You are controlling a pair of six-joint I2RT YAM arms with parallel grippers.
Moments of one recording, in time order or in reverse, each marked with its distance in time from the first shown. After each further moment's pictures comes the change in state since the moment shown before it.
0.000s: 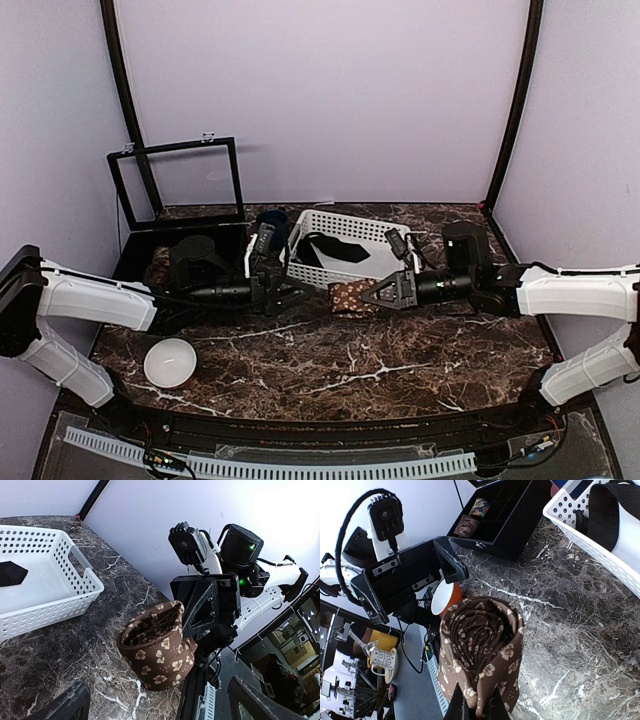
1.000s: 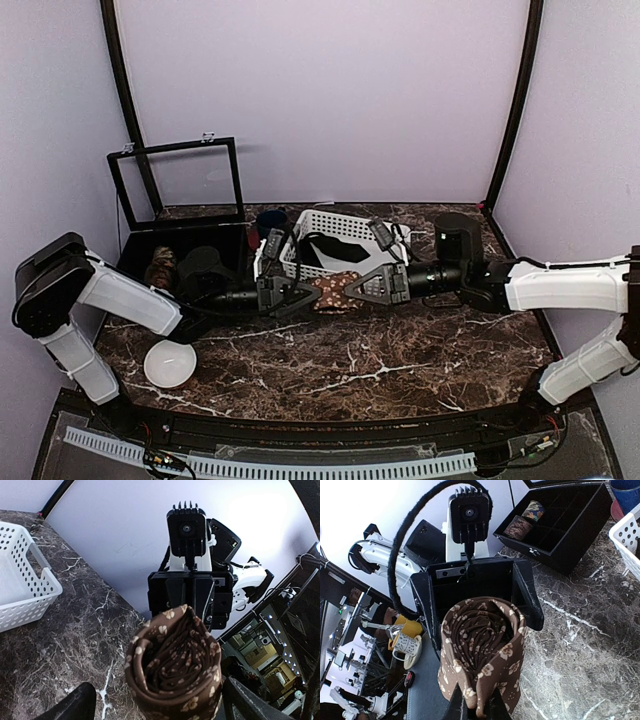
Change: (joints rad) left arm 0.004 0.210 -0.016 0.414 0.148 -0.214; right arm 0.045 0.073 0.064 0.154 -0.137 0.009
